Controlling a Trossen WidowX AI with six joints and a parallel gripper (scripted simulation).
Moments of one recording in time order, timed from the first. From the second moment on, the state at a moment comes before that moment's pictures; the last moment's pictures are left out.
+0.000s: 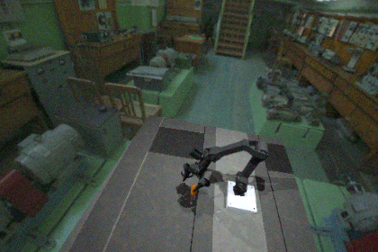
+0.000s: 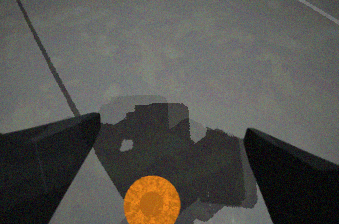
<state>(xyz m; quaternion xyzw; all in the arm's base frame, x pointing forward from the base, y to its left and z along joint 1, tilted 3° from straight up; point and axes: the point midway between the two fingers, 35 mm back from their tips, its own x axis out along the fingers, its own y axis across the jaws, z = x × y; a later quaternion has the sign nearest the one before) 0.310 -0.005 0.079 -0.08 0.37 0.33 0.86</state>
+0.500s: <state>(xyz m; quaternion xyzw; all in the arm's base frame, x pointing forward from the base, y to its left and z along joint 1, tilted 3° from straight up) 0.292 0.000 0.108 -0.23 0.63 0.27 0.69</state>
